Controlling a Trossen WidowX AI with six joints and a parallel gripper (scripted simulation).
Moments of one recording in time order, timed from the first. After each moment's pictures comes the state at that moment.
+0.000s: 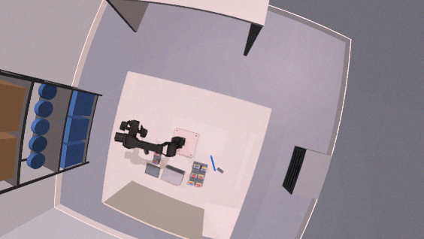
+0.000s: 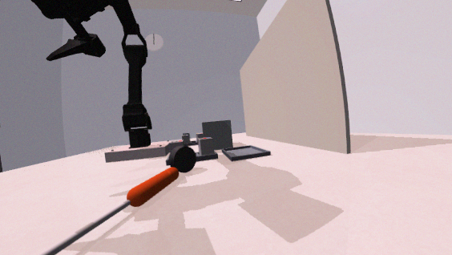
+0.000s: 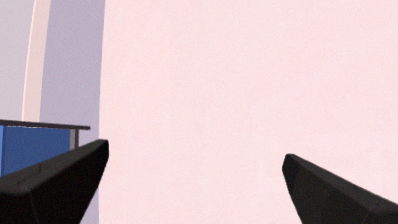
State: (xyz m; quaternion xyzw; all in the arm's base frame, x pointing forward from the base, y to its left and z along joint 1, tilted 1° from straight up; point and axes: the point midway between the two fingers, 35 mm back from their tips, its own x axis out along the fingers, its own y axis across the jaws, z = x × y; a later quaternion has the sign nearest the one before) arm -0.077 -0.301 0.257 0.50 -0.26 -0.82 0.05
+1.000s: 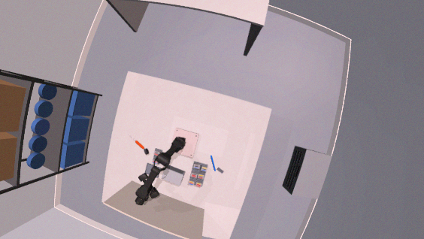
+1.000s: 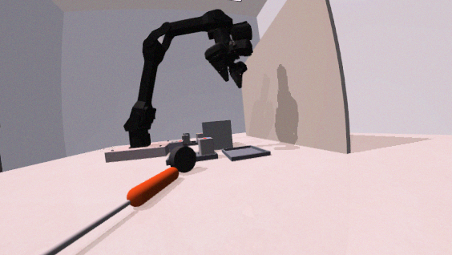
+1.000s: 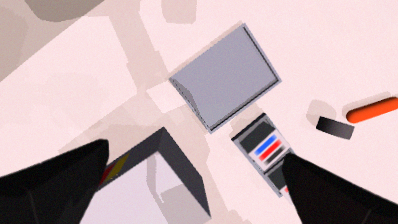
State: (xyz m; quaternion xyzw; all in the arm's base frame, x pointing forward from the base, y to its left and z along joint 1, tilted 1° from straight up) arm 0.325 -0.145 0.222 0.26 0.58 -0.33 0.70
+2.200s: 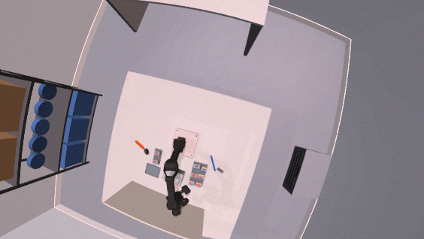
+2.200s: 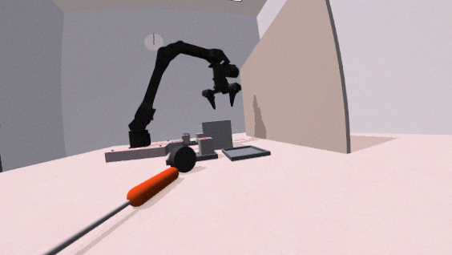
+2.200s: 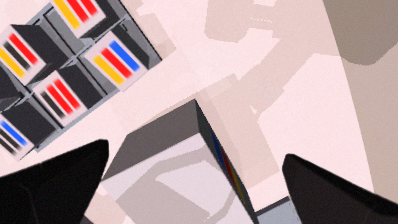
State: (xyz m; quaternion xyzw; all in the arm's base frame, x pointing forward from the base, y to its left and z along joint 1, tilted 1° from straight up) arm 0.357 0.072 0.177 -0.28 0.63 0.27 0.67
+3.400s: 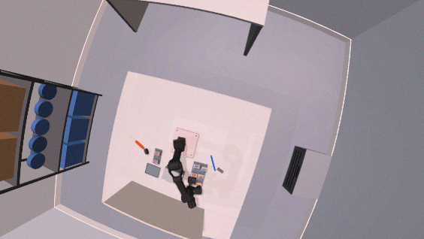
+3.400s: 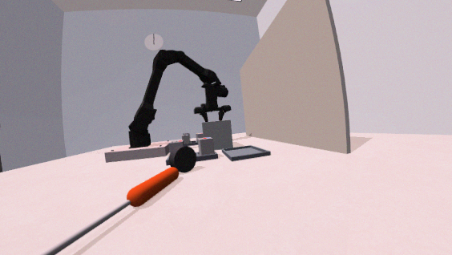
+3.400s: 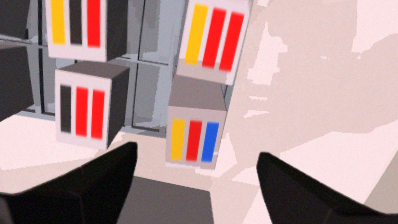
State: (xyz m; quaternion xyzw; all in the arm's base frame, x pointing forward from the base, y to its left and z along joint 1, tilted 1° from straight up) arm 0.328 0.146 0.094 -0.51 0.49 0.49 0.51
